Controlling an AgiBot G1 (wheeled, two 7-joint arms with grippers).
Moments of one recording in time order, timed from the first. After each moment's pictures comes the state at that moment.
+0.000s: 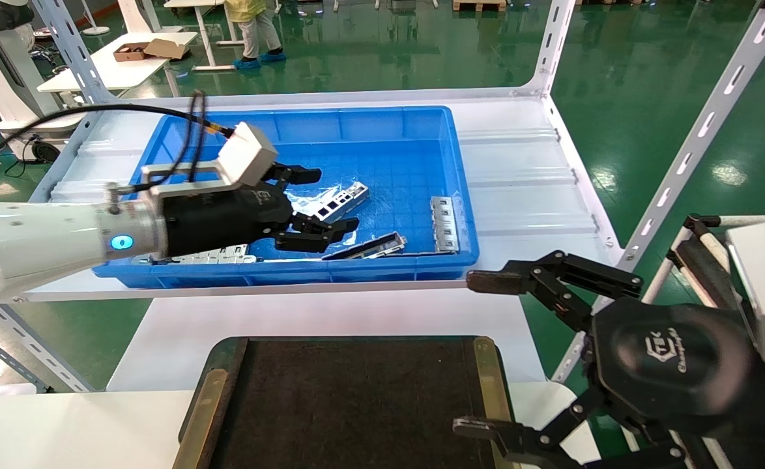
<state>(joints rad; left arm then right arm) -1.56 1.08 0.50 -0.52 1.27 1.12 0.01 1.09 -0.58 -0.35 1.27 -0.68 -1.47 0.15</state>
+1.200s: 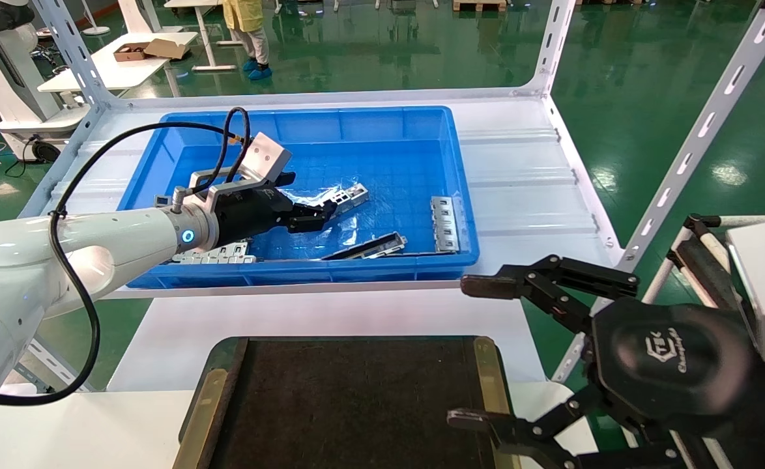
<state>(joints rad) -1.68 1.32 0.49 -0.02 1.30 0.75 0.23 1.09 -0.58 -0.36 1.27 -0.68 -1.47 0.15</state>
